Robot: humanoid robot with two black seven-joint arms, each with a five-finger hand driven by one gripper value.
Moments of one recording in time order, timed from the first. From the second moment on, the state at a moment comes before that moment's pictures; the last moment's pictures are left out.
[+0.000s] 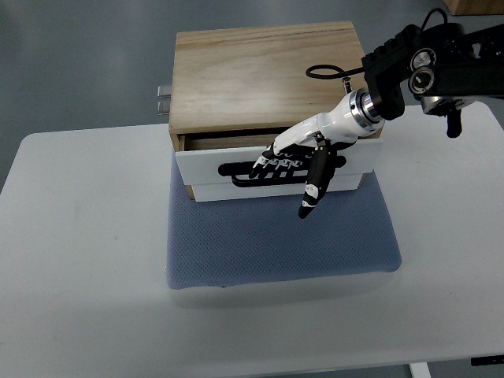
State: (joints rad) left arm 0.05 0.00 -0.28 -0.10 0.04 -0.02 -0.17; right arm 1.85 -0.46 -0.56 1.39 -0.35 0.50 0.01
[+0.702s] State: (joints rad) left arm 0.05 0.00 -0.28 -0.10 0.04 -0.02 -0.17; right arm 1.89 -0.48 -0.56 1.48 -0.35 0.61 0.02
